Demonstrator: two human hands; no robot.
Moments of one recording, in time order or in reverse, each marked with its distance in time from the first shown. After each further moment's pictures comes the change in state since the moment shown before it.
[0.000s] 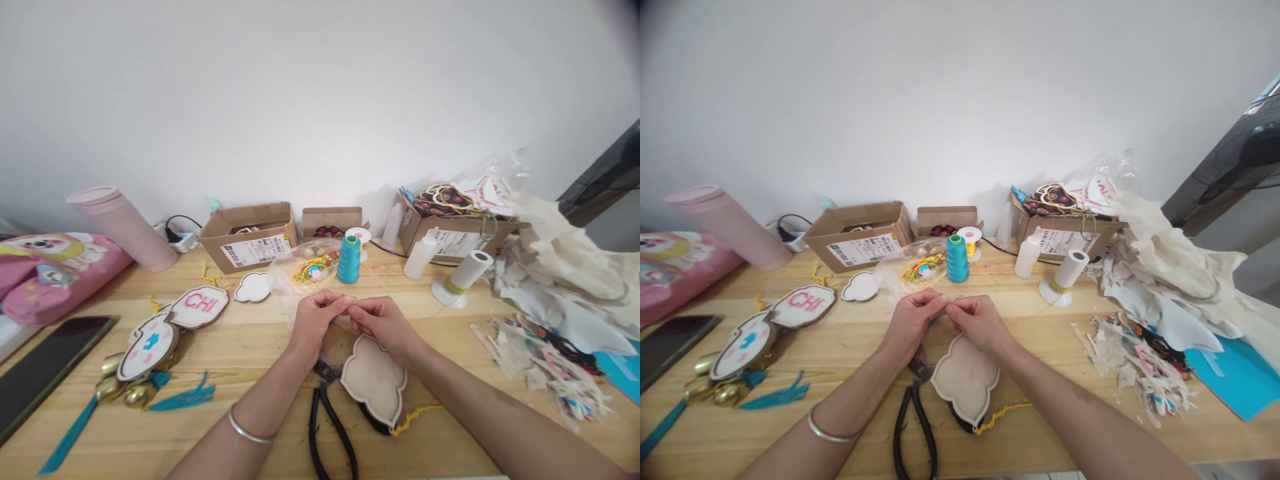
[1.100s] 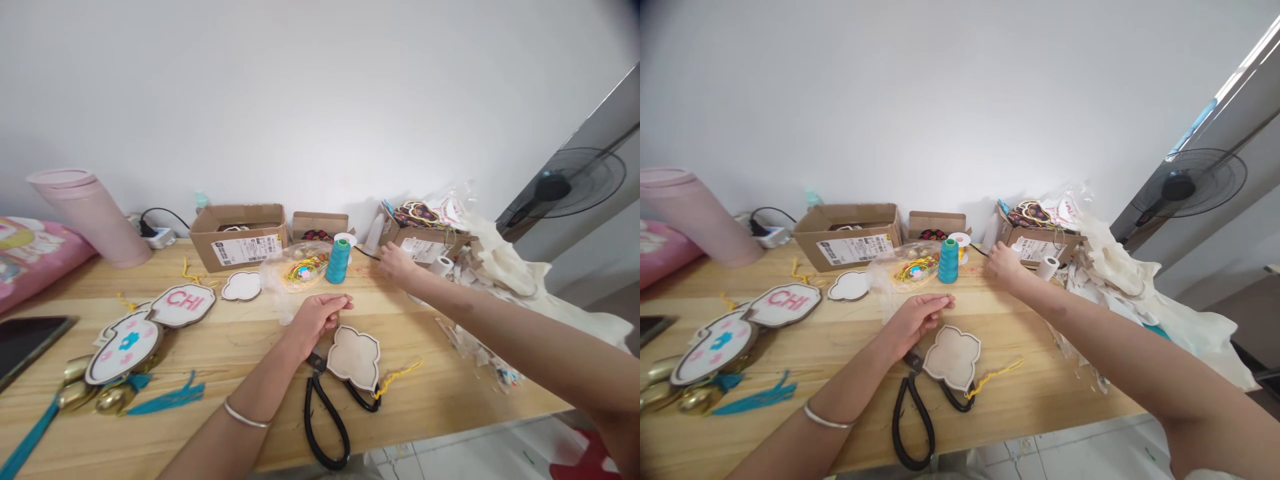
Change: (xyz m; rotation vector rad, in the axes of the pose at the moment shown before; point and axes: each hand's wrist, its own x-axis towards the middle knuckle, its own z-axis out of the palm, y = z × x) left_hand -0.007 0.013 0.000 -0.067 -0.307 -0.241; right_hand 0.051 -0.061 -0.078 -2.141 -0.139 -0.134
